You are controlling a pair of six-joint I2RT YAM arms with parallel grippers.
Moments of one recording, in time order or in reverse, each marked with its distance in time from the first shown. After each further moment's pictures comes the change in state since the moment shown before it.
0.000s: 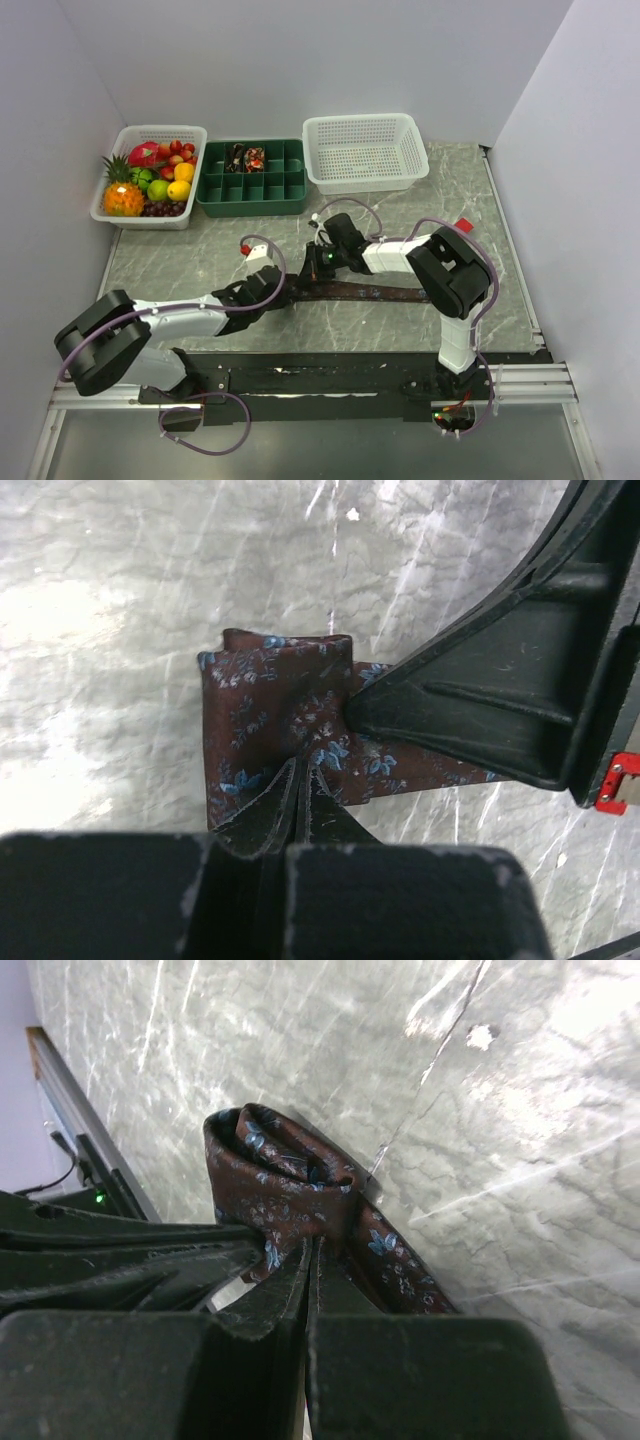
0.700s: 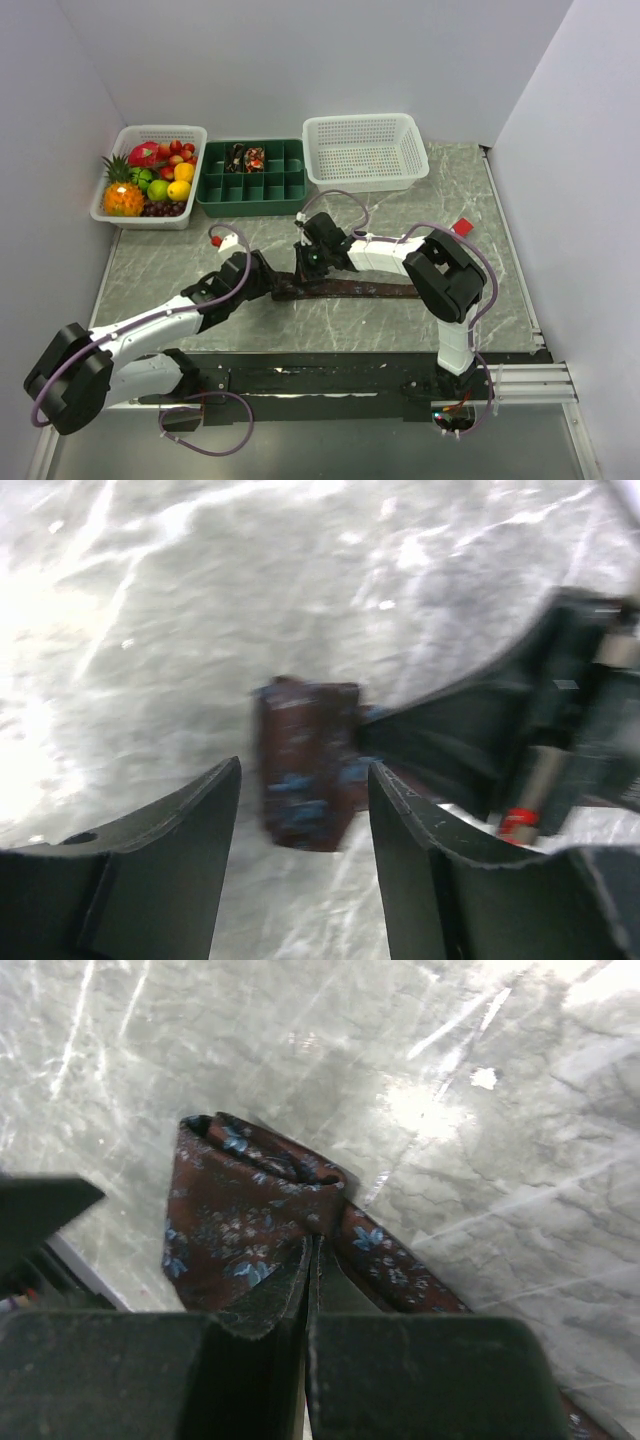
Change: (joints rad) left arm 0.163 -0.215 0.024 -0.177 0.061 -0.006; right arm 0.102 0.010 0.161 -0.257 0.273 -0.102
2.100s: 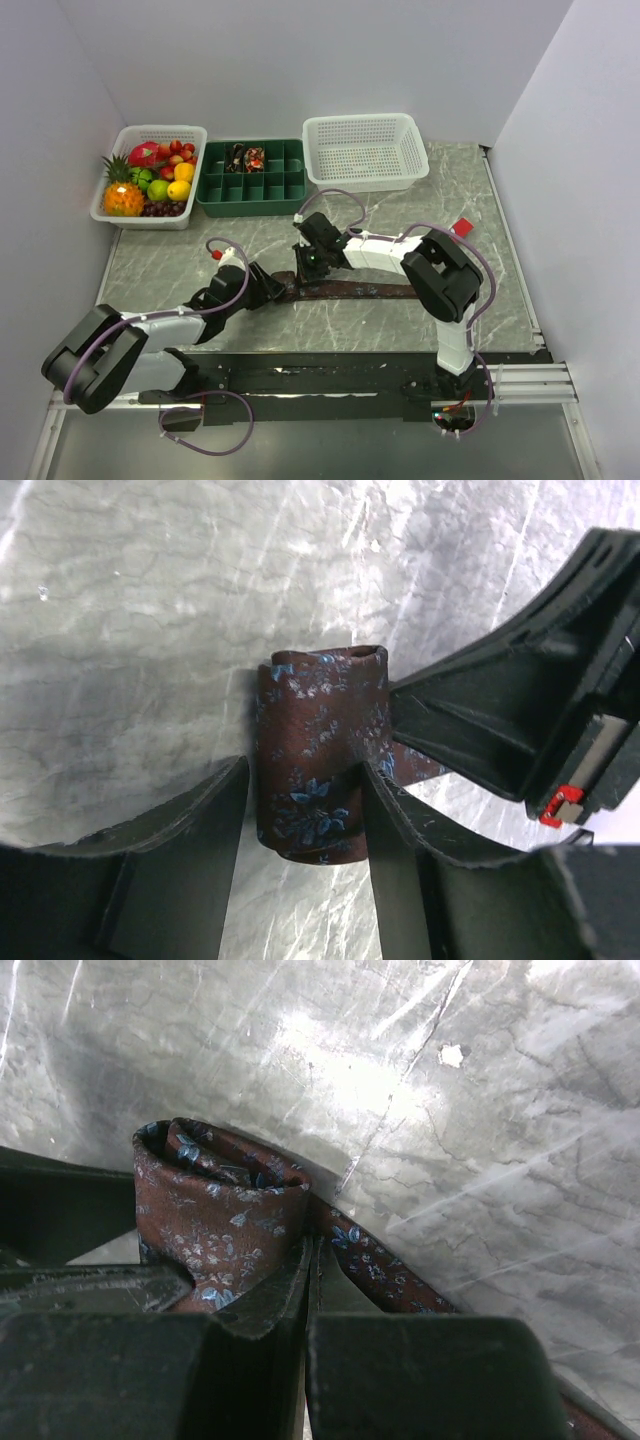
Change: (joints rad) left arm 0.133 0.136 -0.256 0.512 0.316 -0.053; right arm 0.017 0.014 0.054 -0.118 0.066 -0.022
